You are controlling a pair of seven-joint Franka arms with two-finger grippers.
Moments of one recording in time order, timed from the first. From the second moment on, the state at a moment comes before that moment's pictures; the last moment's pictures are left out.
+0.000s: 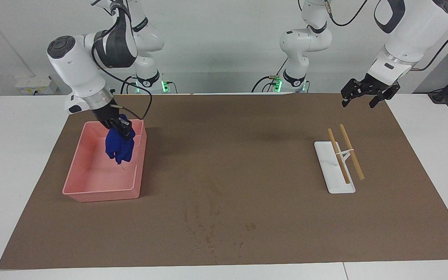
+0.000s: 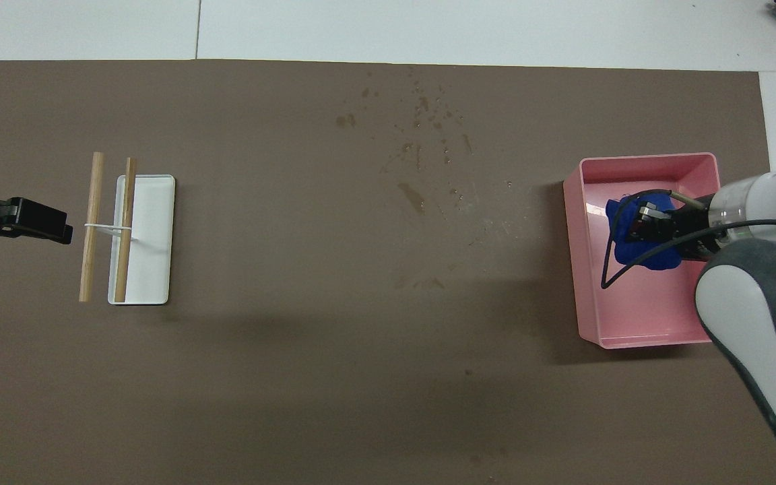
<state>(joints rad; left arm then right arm) 0.03 -0.02 -0.07 -1.62 -0.04 1.54 0.06 -0.05 -0.04 0.04 -2.02 0.14 2.01 0.35</state>
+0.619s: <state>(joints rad) 0.03 -0.02 -0.07 -1.62 -0.04 1.54 0.06 -0.12 0.05 0.04 -2.13 0.08 2.06 0.15</state>
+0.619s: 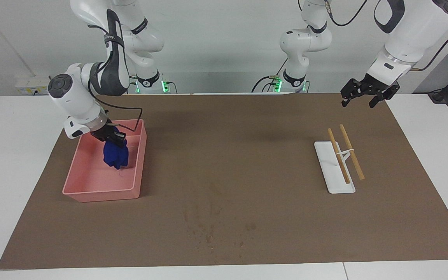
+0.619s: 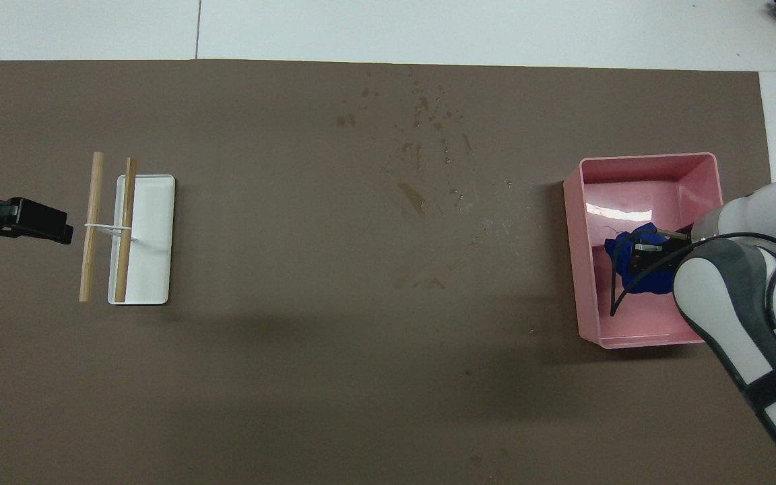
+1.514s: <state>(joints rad) 0.03 -0.02 -0.07 -1.62 -0.04 1.54 0.06 -0.11 -0.01 0.06 -1.73 0.05 1.75 0.15</state>
